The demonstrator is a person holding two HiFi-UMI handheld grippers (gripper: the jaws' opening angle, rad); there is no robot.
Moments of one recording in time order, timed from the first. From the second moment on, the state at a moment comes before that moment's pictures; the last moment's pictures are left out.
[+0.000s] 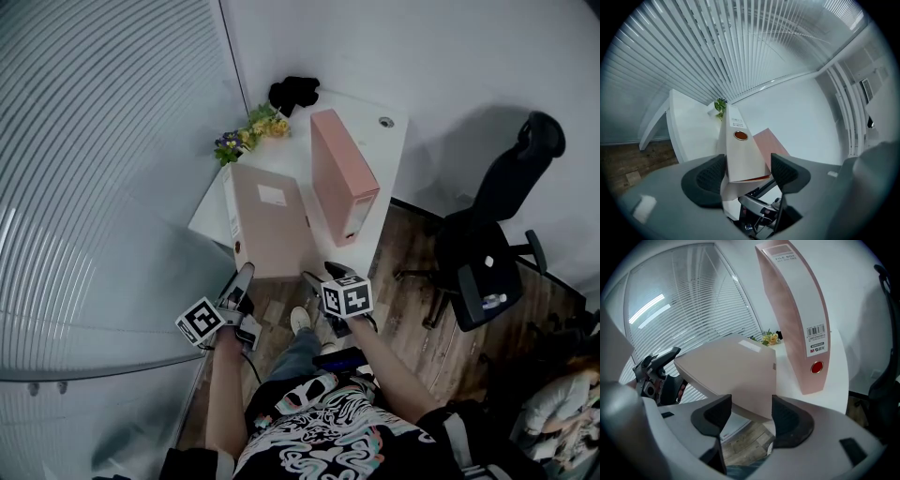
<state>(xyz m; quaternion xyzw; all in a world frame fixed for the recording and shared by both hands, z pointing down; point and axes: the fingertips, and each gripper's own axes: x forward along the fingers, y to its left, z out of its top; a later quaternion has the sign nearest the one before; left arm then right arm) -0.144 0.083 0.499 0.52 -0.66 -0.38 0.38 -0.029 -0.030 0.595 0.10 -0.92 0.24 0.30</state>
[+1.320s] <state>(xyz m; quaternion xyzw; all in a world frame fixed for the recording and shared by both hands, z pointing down) -0.112 0.051 0.468 0.57 -0.64 -0.36 0.37 -0.072 -0.032 0.501 0.05 -0.94 0.28 0.19</state>
